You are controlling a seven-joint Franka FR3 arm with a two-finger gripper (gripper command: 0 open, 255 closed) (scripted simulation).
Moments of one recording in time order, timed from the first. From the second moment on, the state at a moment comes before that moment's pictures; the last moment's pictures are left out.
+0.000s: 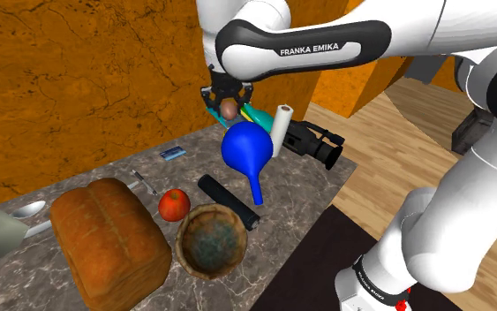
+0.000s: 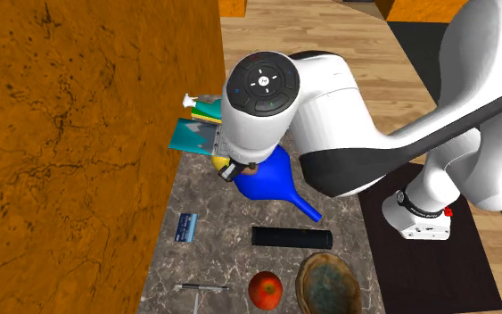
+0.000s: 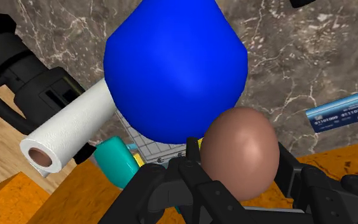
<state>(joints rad) 0.31 0.02 0.12 -1.84 -0.41 1.84 1.01</state>
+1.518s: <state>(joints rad) 0.15 -0.46 -0.13 -2.40 -0.47 2.06 0.70</state>
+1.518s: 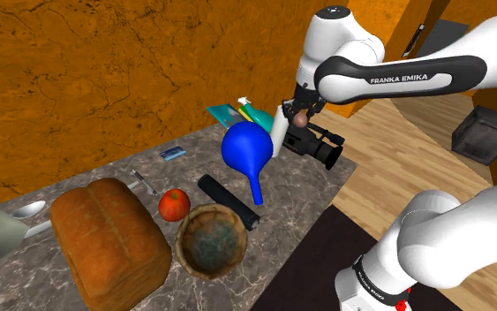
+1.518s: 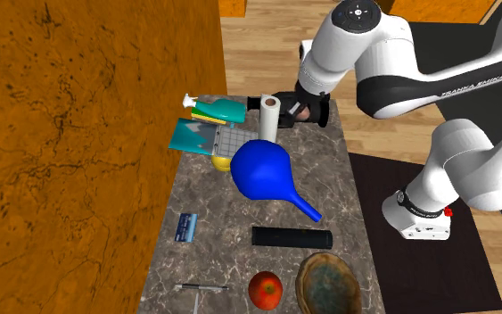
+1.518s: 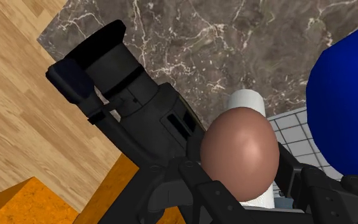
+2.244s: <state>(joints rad) 0.14 -0.41 -0.14 -2.50 -0.51 2.20 0.76</state>
